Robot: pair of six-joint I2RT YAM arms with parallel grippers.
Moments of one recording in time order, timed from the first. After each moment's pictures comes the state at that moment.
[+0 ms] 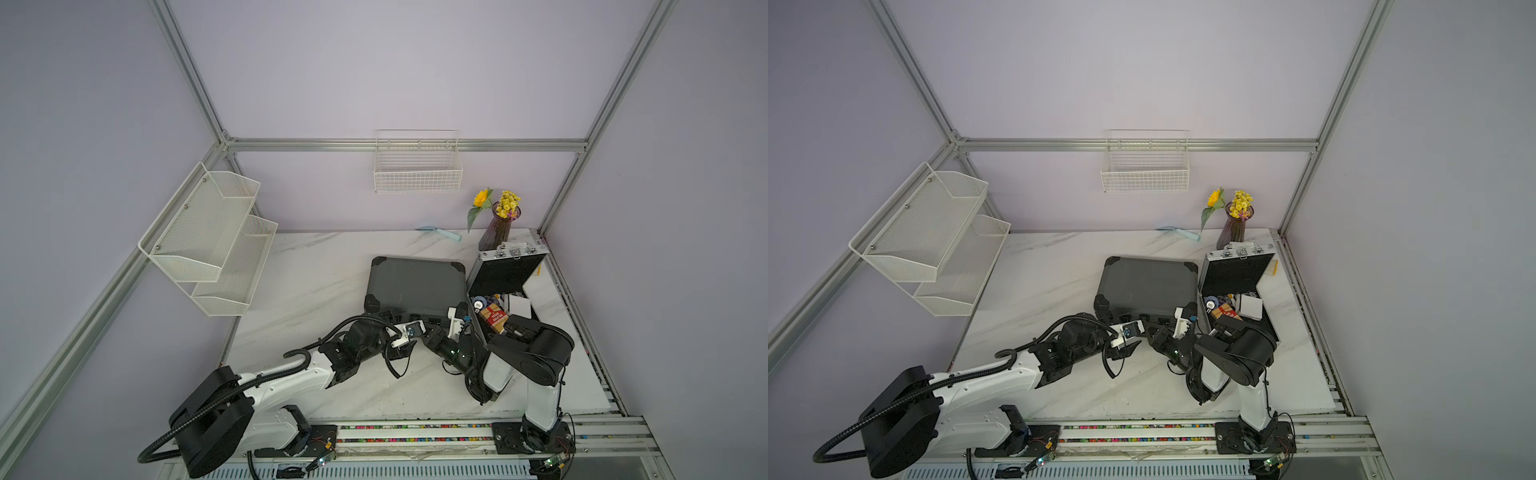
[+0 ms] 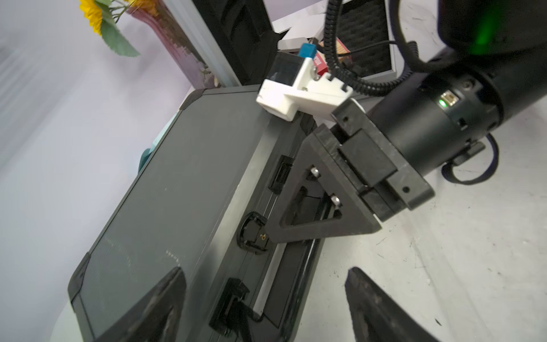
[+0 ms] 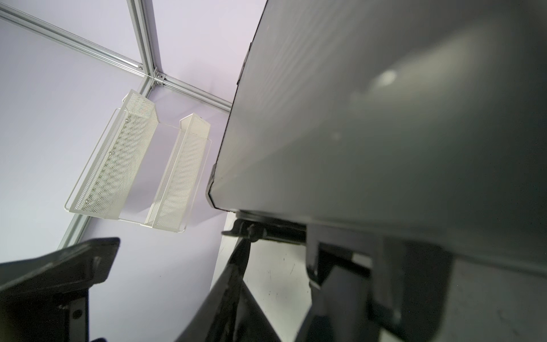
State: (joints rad) left arm -0.83 1.28 0.55 0.30 0.06 0.65; right arm 0.77 1.93 0.26 1.52 0.04 1.18
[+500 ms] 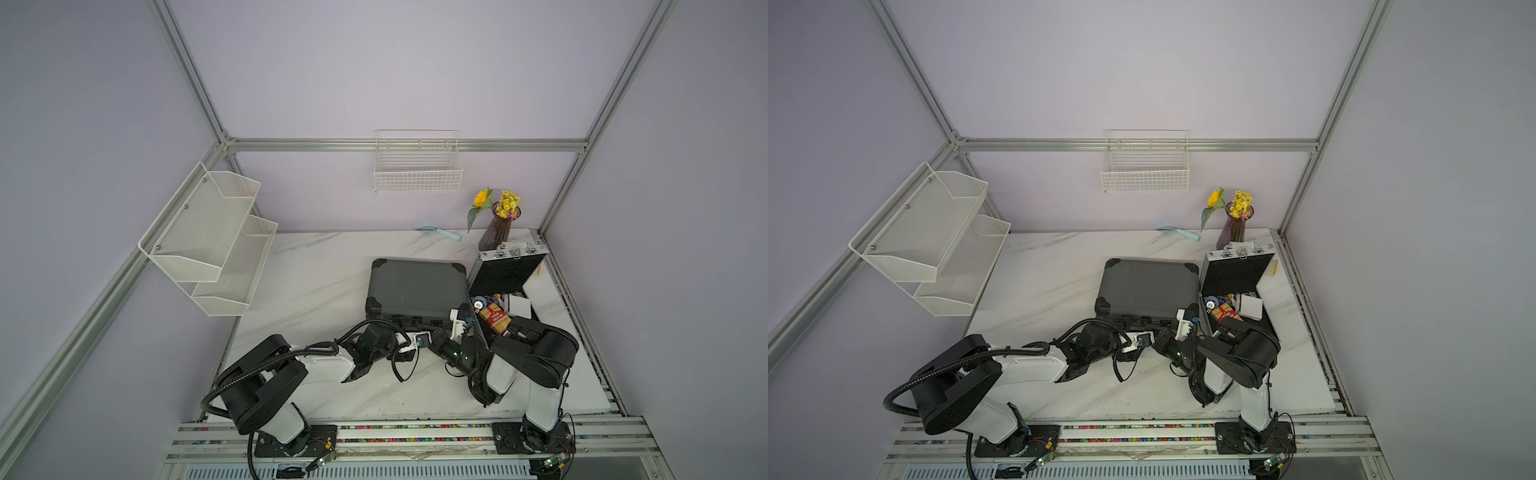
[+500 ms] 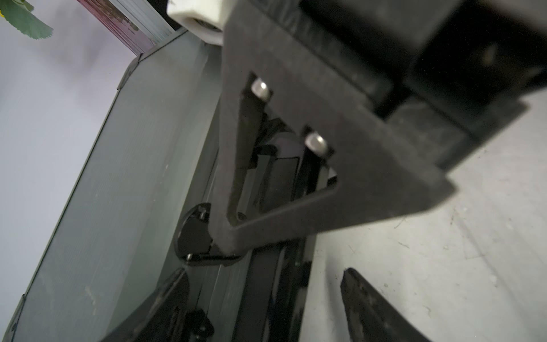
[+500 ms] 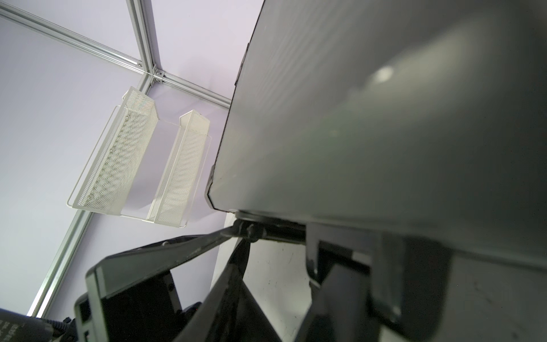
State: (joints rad) left arm -0.83 1.55 0.56 0.46 0.02 0.79; right arm 0.76 1.90 0.23 1.52 0.03 1.19
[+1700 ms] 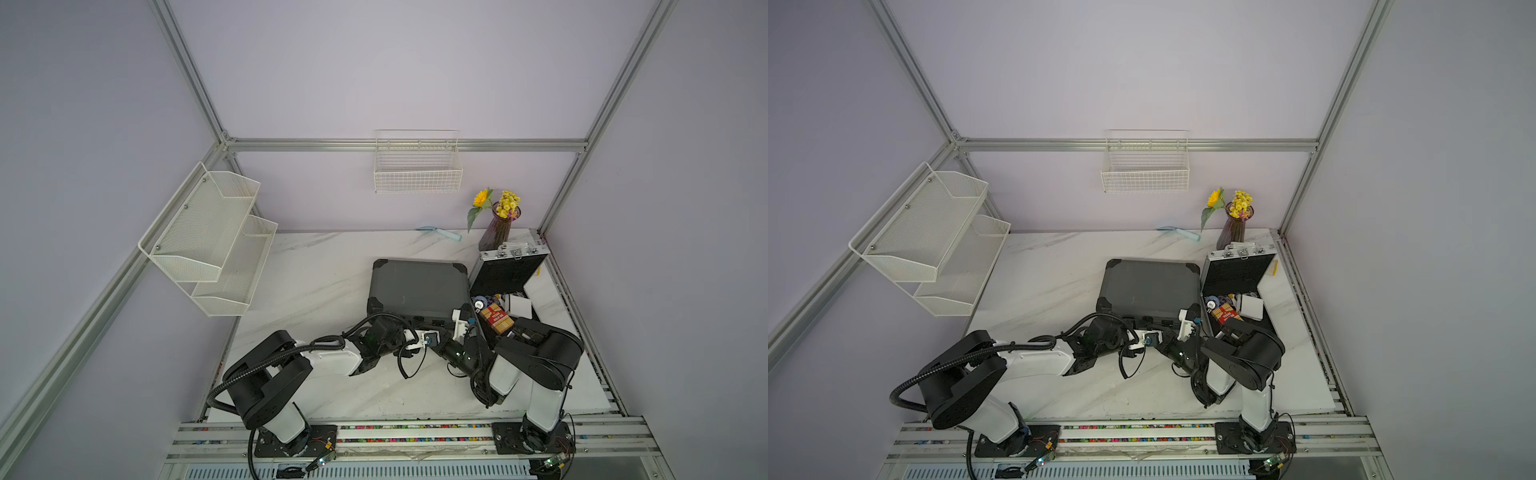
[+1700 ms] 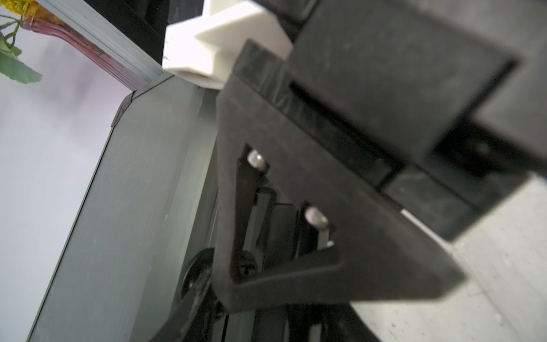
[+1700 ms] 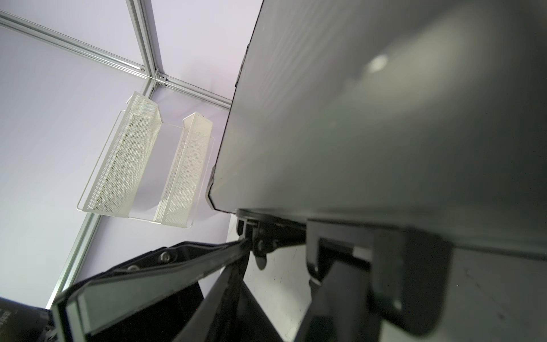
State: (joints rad) left arm -0.84 1.58 0.68 0.33 0.08 0.84; right arm 0.76 1.87 0.20 1.51 0.02 1.22
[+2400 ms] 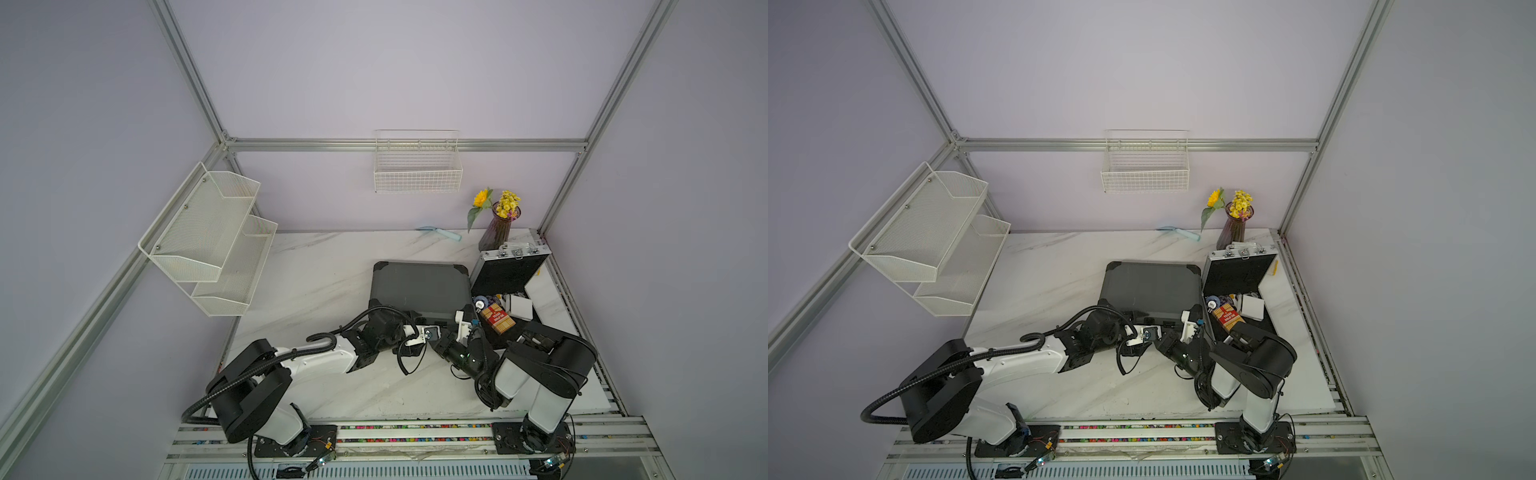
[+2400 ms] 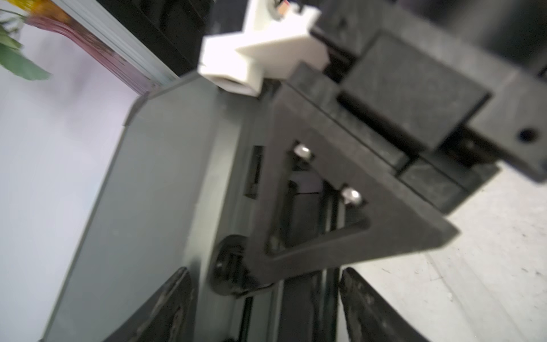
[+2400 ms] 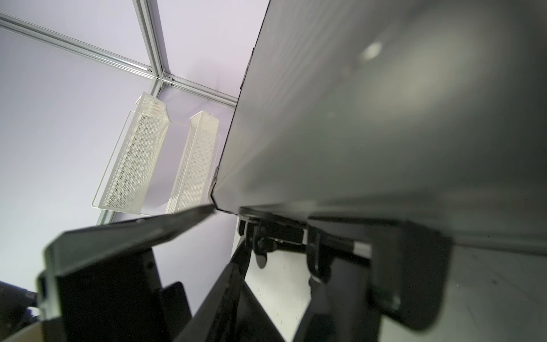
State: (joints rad) left arm -0.84 1.43 0.72 0.16 0.11 0.78; right arm 0.76 1.78 0.17 1.48 0.01 1.25
